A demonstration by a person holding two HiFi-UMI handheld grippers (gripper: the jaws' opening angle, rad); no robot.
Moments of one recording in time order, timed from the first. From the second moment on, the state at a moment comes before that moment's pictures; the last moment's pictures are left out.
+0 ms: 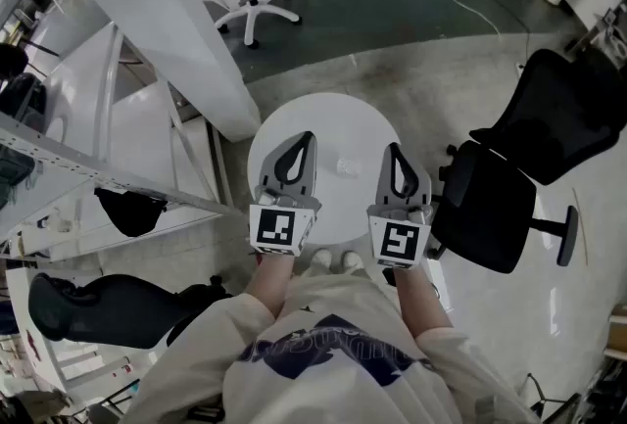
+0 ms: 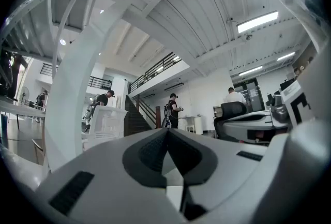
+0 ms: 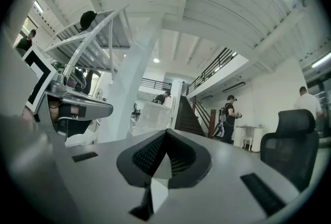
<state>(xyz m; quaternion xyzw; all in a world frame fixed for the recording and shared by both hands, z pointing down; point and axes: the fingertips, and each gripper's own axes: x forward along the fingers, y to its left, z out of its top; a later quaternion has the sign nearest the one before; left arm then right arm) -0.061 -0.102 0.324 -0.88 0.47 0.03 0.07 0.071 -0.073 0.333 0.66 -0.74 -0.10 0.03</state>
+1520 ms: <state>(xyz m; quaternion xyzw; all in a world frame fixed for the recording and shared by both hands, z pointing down) -0.089 -0.107 0.388 -0.93 0.36 -0.10 0.03 0.150 -0.078 0.349 0.62 -0.78 0.02 -0.01</state>
